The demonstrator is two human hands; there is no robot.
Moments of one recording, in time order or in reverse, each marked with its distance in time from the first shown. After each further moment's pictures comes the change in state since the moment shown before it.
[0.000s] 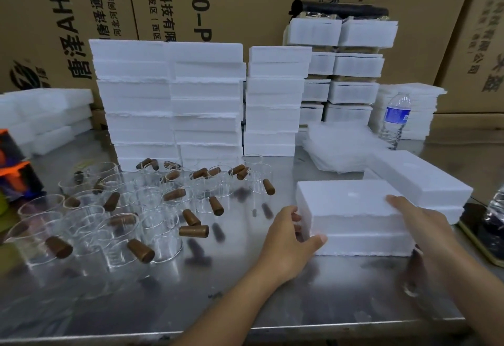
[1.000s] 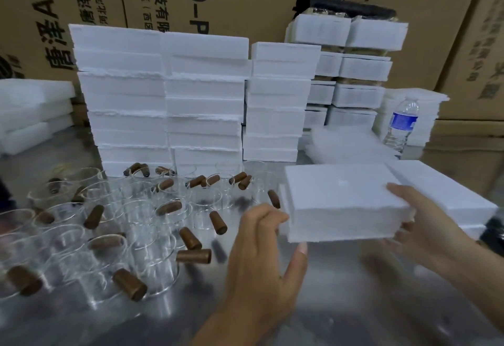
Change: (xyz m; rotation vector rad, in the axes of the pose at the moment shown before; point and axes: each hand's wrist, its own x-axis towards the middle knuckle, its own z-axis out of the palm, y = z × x) left_hand -0.016 -0.005 -0.051 0.344 0.493 0.718; right_hand 0.011 -0.031 0.041 0.234 -0.218 0.200
